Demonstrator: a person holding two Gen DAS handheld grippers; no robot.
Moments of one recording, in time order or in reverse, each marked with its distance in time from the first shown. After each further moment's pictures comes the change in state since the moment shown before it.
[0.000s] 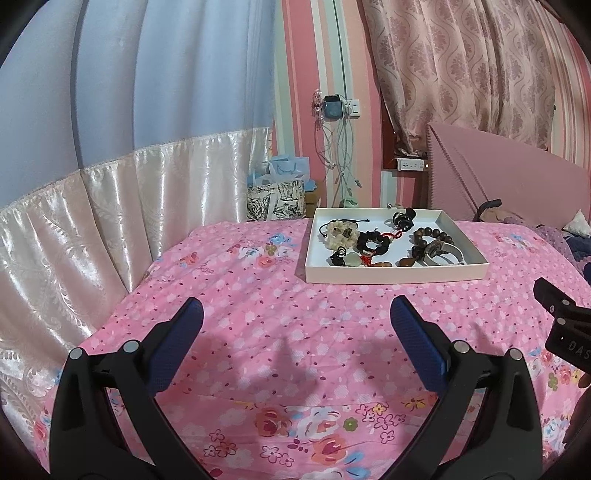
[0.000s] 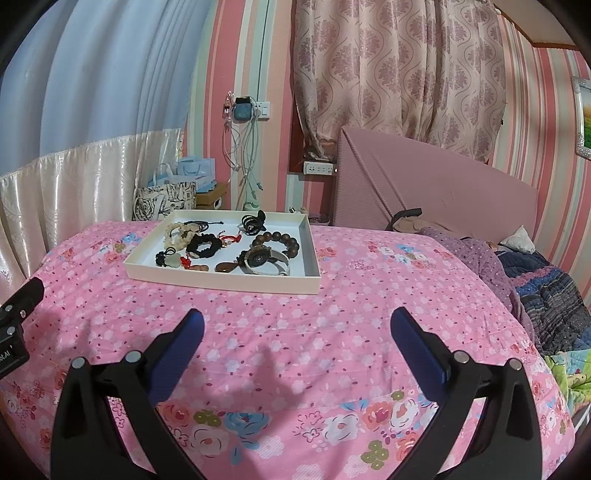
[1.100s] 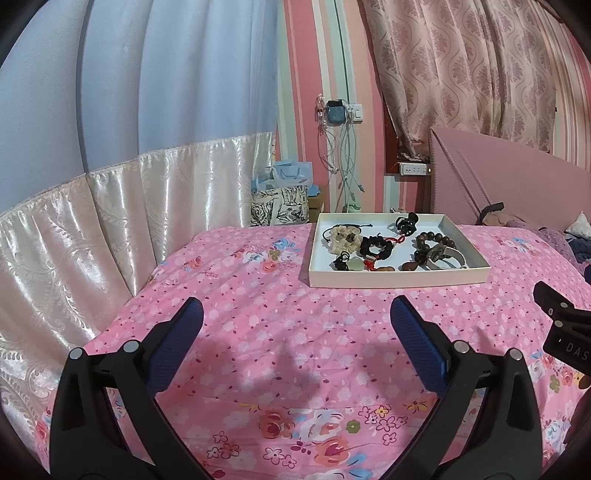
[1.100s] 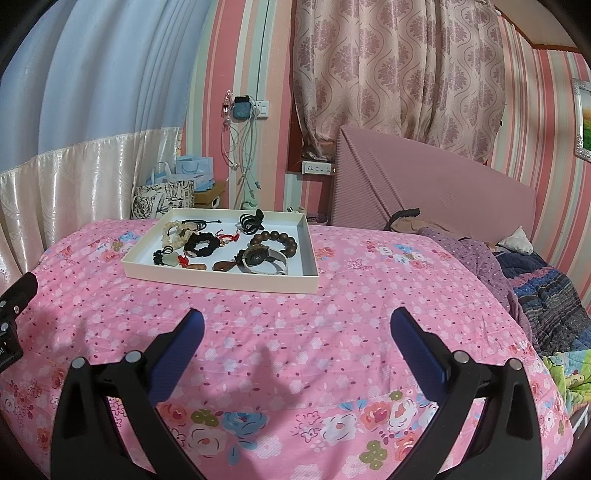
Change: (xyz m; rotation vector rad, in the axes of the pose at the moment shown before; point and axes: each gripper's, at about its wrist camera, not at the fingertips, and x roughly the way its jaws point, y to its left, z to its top) left arm -0.003 0.003 0.001 -0.005 -0.017 0.011; right arm 0.000 -0.001 0.001 -0.004 0.001 0.000
